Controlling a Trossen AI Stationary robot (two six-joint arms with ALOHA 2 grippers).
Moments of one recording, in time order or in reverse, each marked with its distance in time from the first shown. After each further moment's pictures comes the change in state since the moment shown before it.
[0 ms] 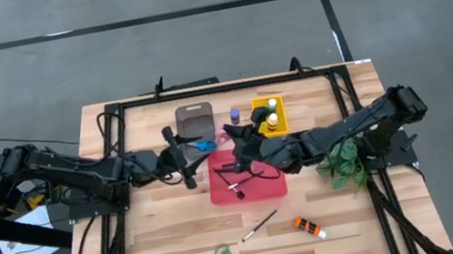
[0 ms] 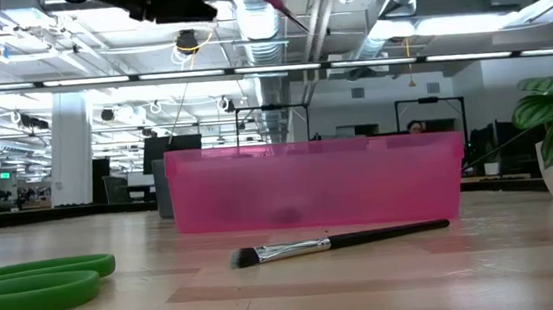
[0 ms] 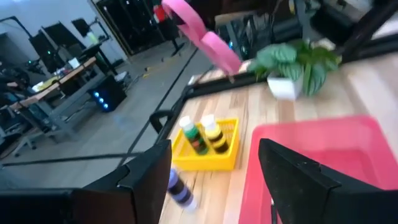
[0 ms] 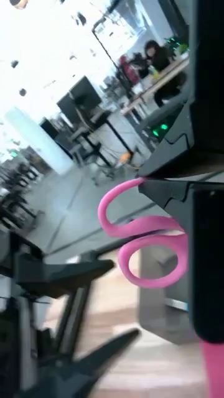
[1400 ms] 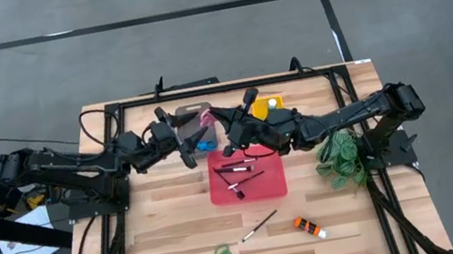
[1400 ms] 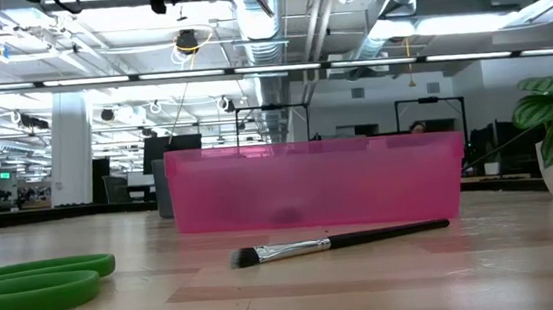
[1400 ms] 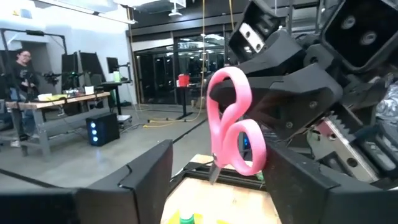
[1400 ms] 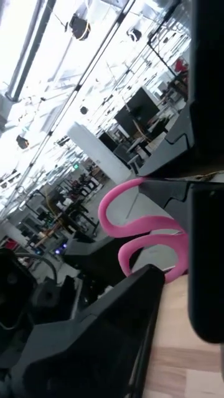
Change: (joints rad) left arm 0.159 0.008 0.000 0.406 0.136 -0.183; right arm -0.134 0.000 -0.033 0.401 -0.286 -0.275
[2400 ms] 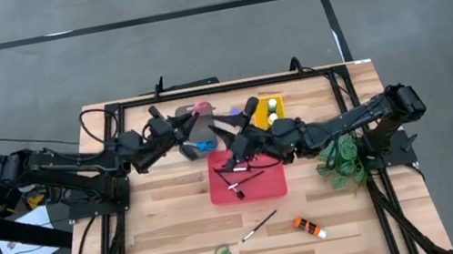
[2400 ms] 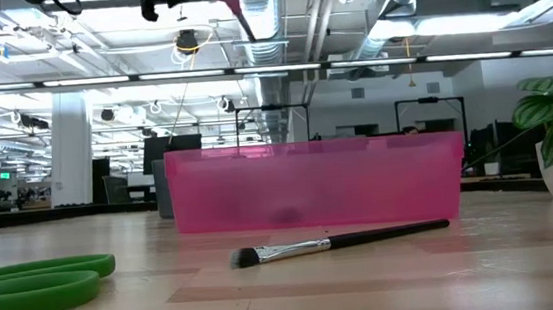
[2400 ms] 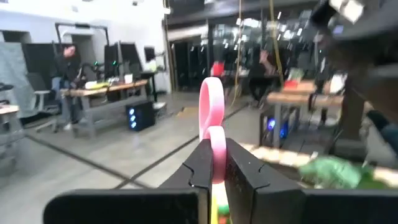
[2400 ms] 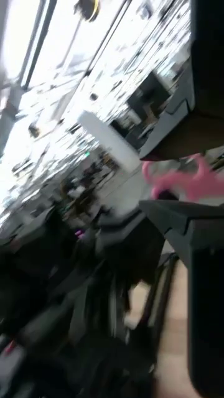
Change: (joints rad) left arm 0.022 0.000 0.000 -0.036 -0.151 0.012; right arm 0.080 0.001 0.001 -0.003 0.007 0.021
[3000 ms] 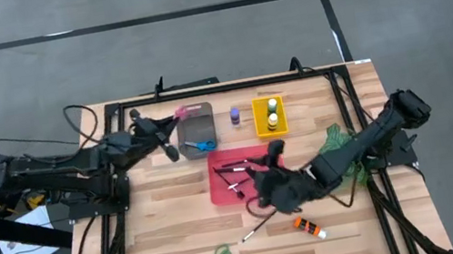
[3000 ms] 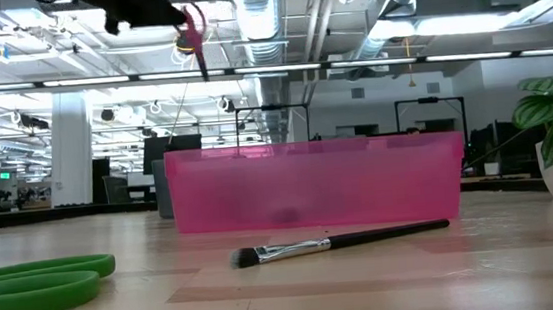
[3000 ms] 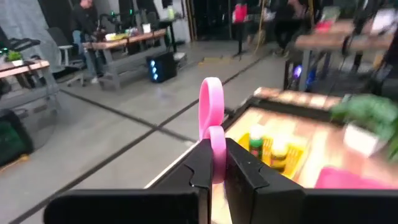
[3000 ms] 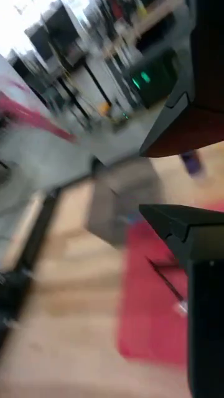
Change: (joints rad) left arm -0.002 -0.234 0.000 -0.519 -0.094 -0.108; right arm 0.274 0.000 0.000 -0.871 0.297 0.764
